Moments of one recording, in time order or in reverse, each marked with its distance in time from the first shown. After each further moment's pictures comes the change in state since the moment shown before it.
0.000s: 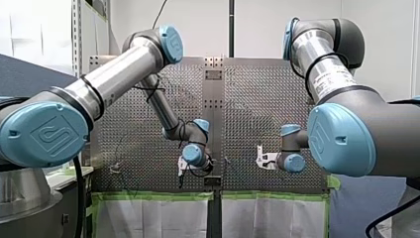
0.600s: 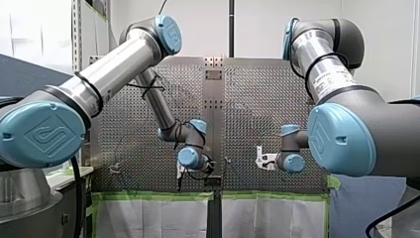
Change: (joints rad) left arm -0.037 0.054 -0.160 0.144 0.023 0.005; right arm 0.003 0.001 0.000 0.006 0.000 -0.002
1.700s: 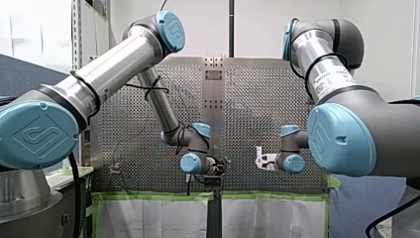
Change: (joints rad) left arm -0.060 0.002 -0.046 0.132 0.063 -0.008; right arm 0.001 0.003 0.000 0.000 -0.006 0.001
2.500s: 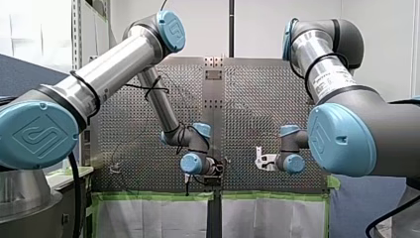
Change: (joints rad) left arm -0.004 -0.001 -0.001 -0.015 -0.042 -0.019; right arm 0.002 0.001 0.000 0.014 -0.002 -0.002
